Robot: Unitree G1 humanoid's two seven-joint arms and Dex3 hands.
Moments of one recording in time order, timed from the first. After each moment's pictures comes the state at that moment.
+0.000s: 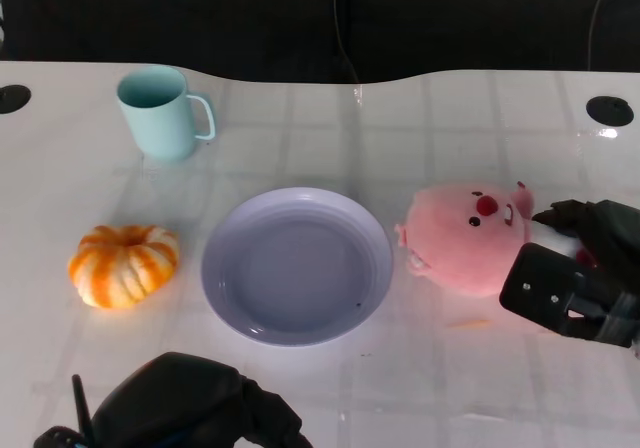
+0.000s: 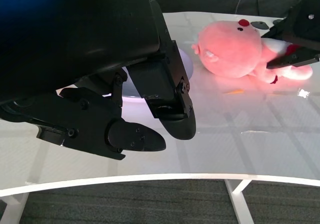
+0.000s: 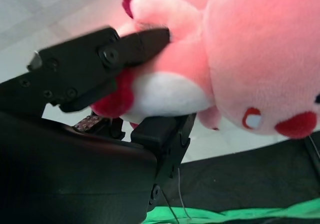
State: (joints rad) left arm 0.27 0.45 -0.26 -0.60 0.62 -0.02 -0.43; right arm -0.44 -0.32 0.29 0.59 -0.62 0.09 -0.14
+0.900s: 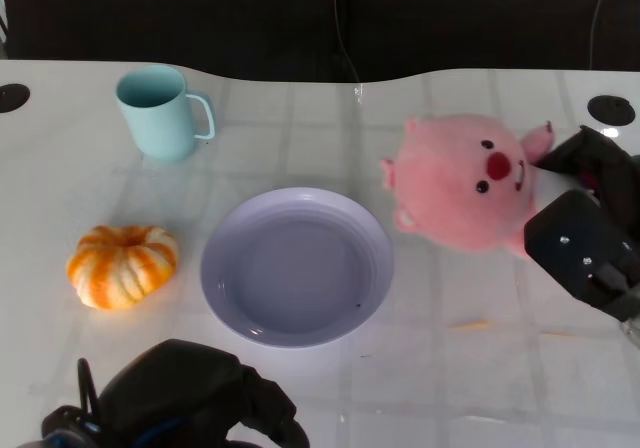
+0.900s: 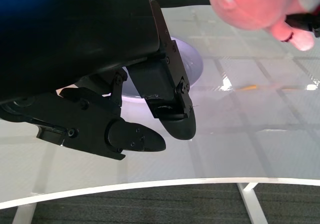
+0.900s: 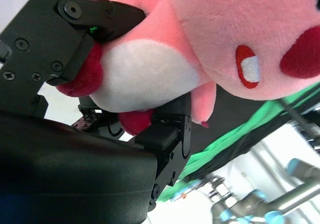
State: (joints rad) left arm 0.19 0.45 -0.28 -0.48 0.64 -0.06 -0.41; right arm -0.39 -0.24 0.13 0.40 -0.40 -0.01 -0.24
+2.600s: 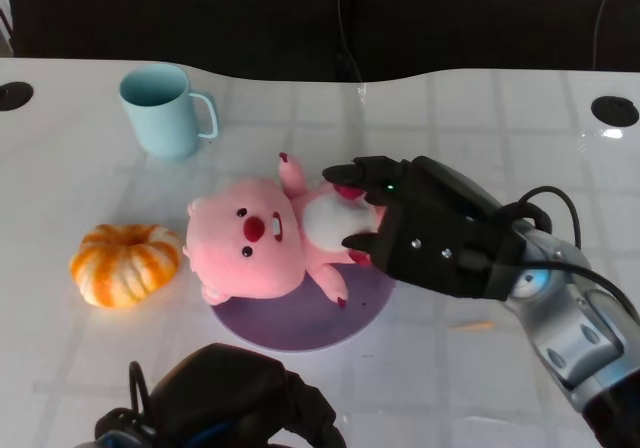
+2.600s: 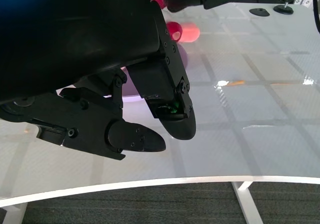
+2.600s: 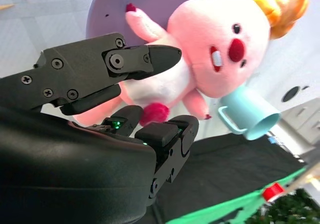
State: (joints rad) left arm 0.15 0.36 -0.38 -0.45 0.73 -0.04 -0.40; right arm -0.53 -0.11 0.37 0.26 -0.44 0.10 0.25
